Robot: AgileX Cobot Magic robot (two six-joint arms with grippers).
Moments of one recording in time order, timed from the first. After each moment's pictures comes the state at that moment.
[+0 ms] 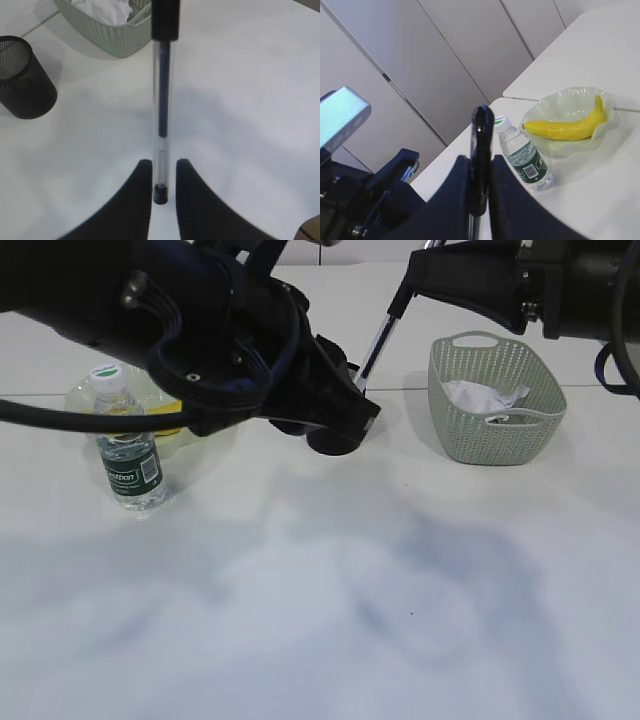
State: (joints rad) left arm -0.83 1.54 -1.23 -0.04 0.47 -0.03; right arm 0.12 1.40 -0.93 1.79 0.90 -1.50
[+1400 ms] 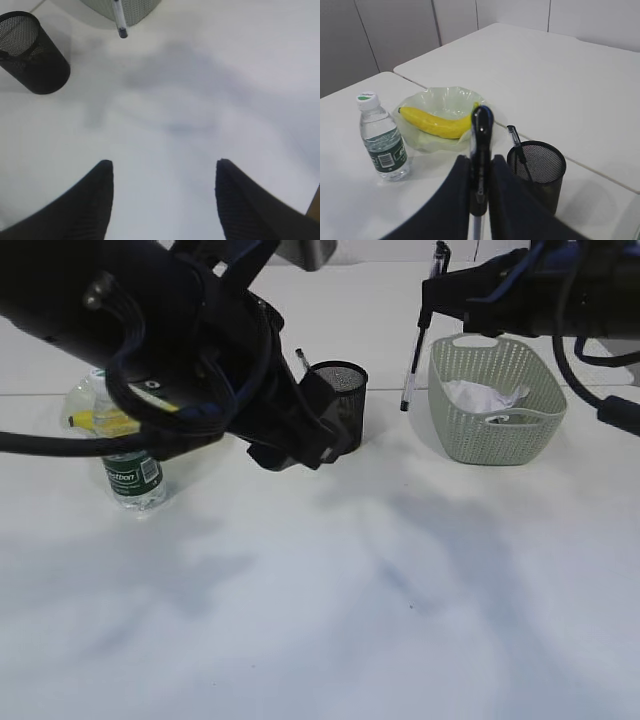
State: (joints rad) left arm -0.83 1.51 -1.23 0.04 0.60 0.00; right arm 0.12 1.54 -1.04 1.79 0.62 -1.96
